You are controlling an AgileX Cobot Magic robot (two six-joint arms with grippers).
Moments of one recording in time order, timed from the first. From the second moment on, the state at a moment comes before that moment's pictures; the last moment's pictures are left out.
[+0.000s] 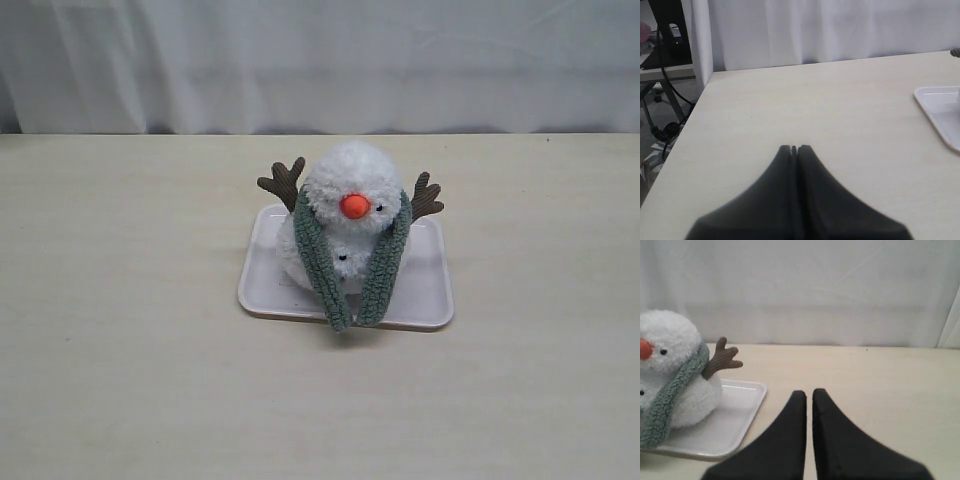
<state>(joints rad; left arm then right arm) -0.05 0.00 0.00 0.04 0.34 0.05 0.04 0.00 0.00 -0.04 0.19 0.01</state>
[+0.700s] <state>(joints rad) -0.05 0.00 0.00 0.04 0.34 0.05 0.04 0.00 0.00 -0.07 0.36 -0.01</state>
